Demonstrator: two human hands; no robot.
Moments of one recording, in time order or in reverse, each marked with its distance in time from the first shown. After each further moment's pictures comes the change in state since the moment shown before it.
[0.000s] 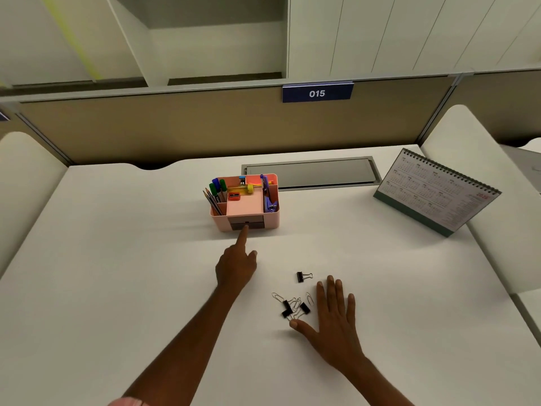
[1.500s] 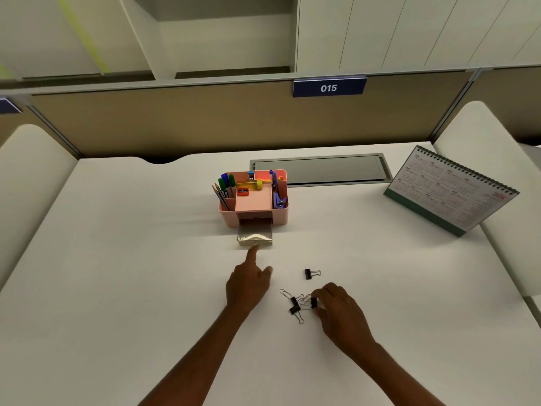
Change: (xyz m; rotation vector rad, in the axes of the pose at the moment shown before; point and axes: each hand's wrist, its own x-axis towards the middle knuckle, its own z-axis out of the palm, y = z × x) left_hand -0.053 -0.012 0.007 -0.124 -0.061 -0.018; right_hand 0.017 0.002 -0.020 0.169 0.125 -0.189
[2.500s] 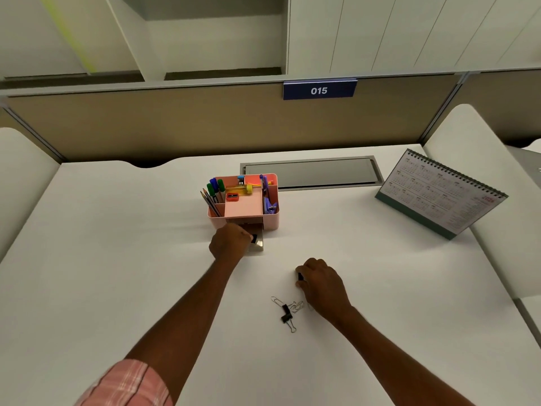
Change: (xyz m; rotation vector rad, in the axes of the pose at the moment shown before) left_hand 0.111 0.042 -0.033 0.157 0.065 -0.259; right_hand 0.081 0.001 -0.003 -0.136 0.025 -0.072
